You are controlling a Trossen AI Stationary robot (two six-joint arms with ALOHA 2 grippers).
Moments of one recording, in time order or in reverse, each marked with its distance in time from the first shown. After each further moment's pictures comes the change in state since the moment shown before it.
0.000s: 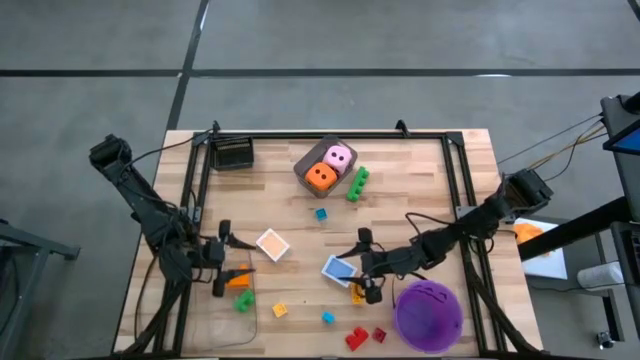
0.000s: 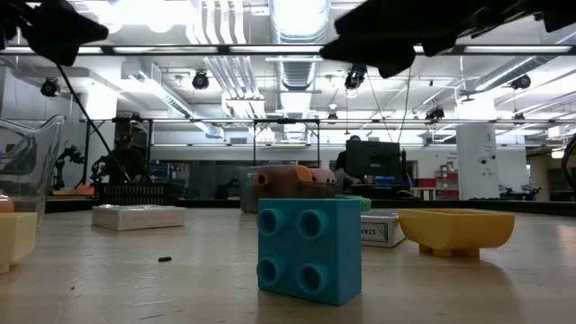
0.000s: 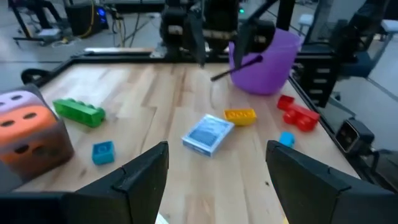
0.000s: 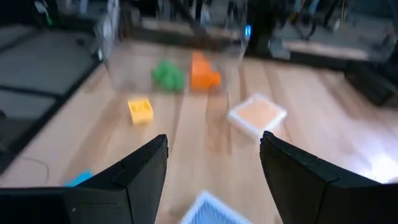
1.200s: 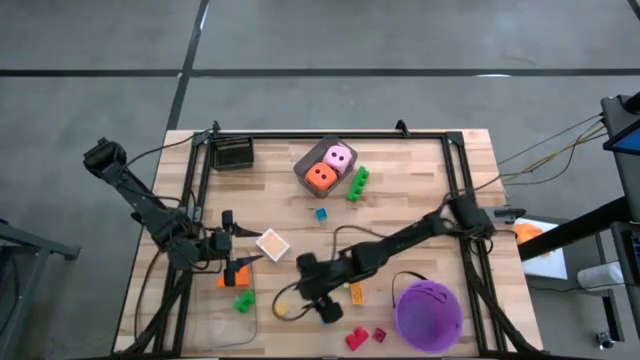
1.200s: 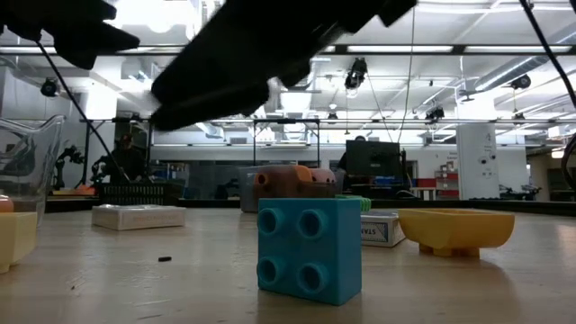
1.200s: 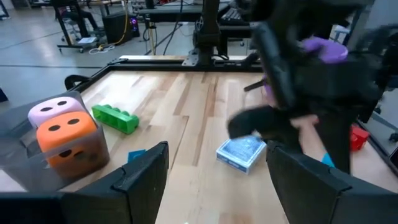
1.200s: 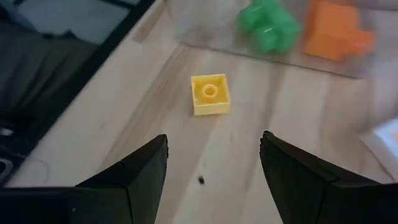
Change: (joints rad) left arm 0.119 0.001 -0.024 0.070 -0.015 0.067; right arm -0.112 0.565 0.793 -0.582 -0.472 -0.087
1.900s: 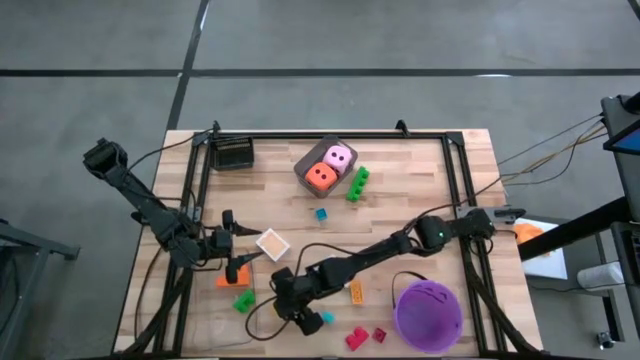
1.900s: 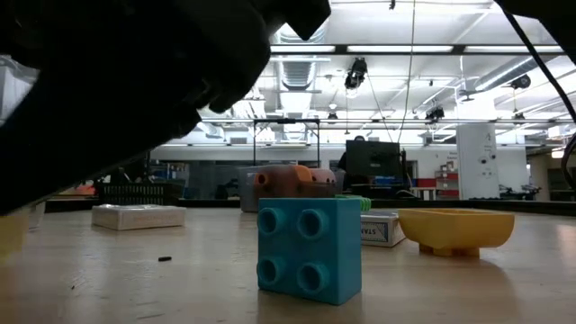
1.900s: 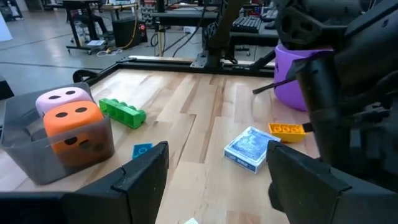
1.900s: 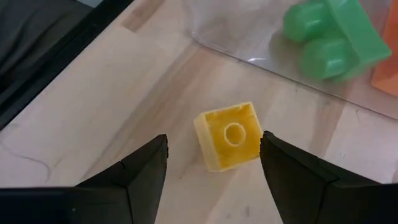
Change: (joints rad) left arm 0.005 -0.001 -0.121 0.178 -0.028 0.000; right arm 0.004 0.350 0.517 -0.280 -0.052 -0.142
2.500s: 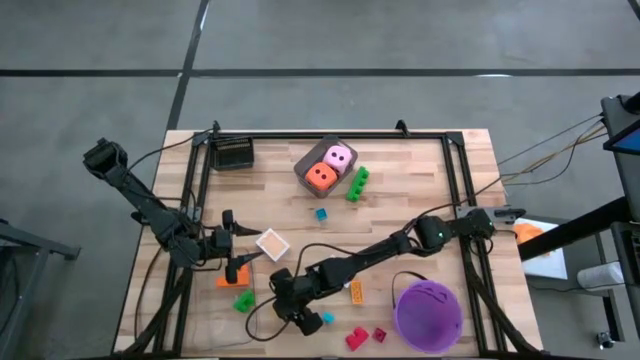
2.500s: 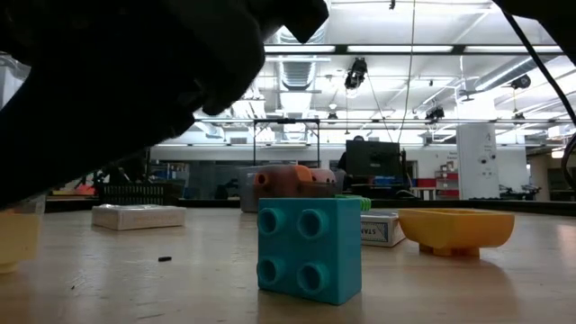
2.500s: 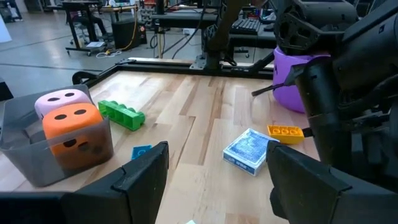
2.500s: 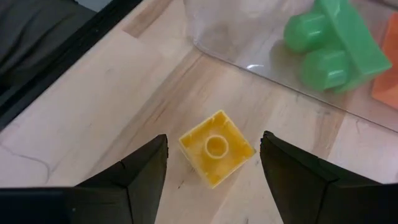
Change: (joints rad) left arm 0.000 0.000 0.000 0.011 0.000 0.007; right arm -0.001 0.008 -0.003 0.032 0.004 -0.024
